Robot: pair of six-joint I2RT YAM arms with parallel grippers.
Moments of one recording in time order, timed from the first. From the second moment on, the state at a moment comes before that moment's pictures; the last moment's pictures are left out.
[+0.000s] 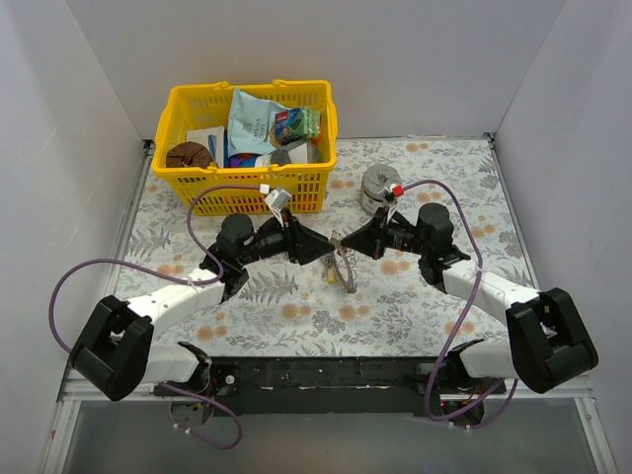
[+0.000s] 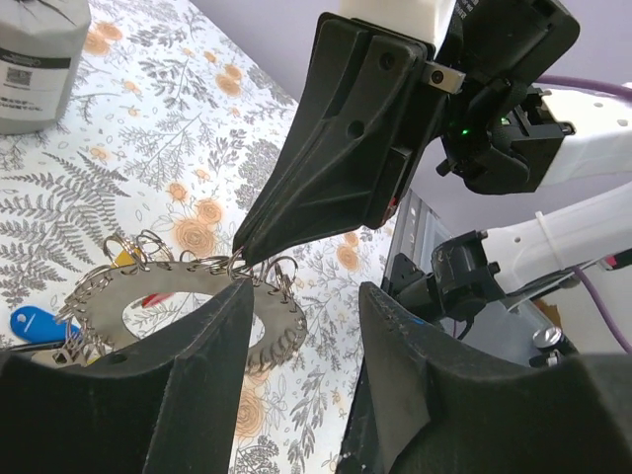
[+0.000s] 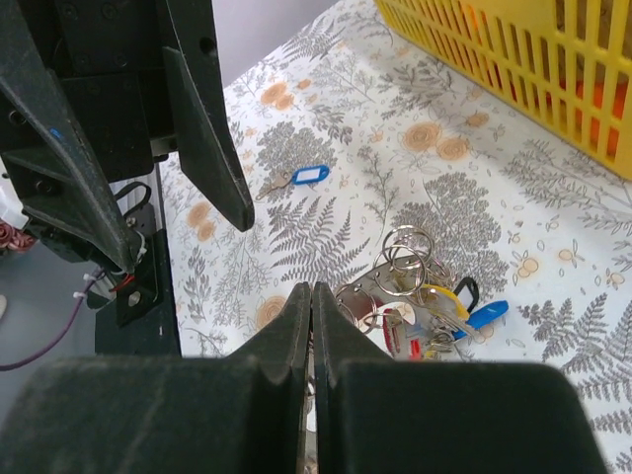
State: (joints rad) left arm -0.59 1.26 0.61 0.65 0.62 -0.64; right arm 0.44 1.29 0.60 0.59 -0.83 0.39
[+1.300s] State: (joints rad) left arm -0.59 1.34 0.45 1.16 0.76 -0.69; right arm 0.44 1.30 0.51 0.91 -0.98 0.61
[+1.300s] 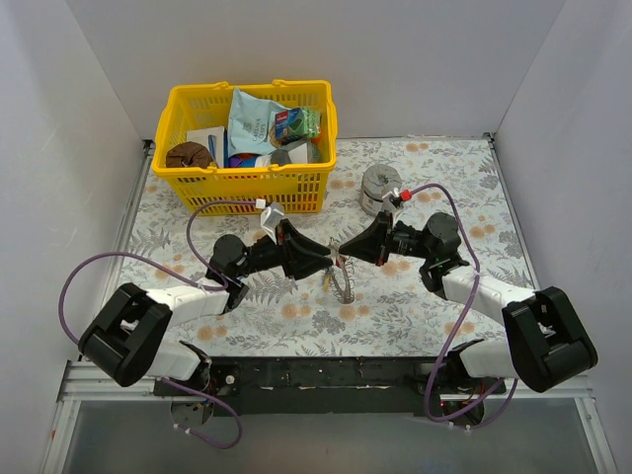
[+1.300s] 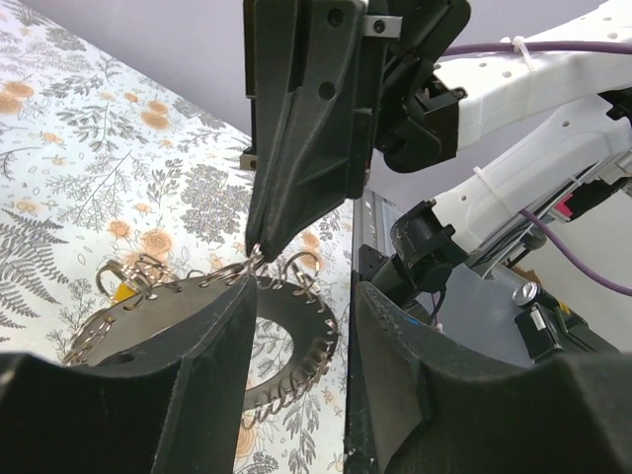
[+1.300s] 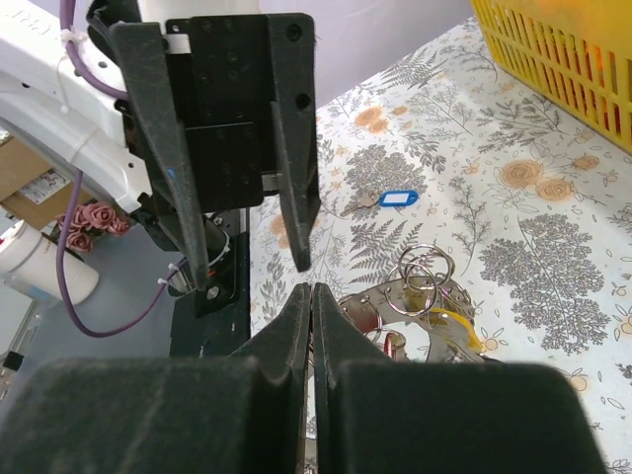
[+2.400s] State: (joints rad) left arm -0.60 1.51 0.56 1.23 0.82 -0.78; right arm 0.44 1.27 0.51 0.93 -0.99 0.64
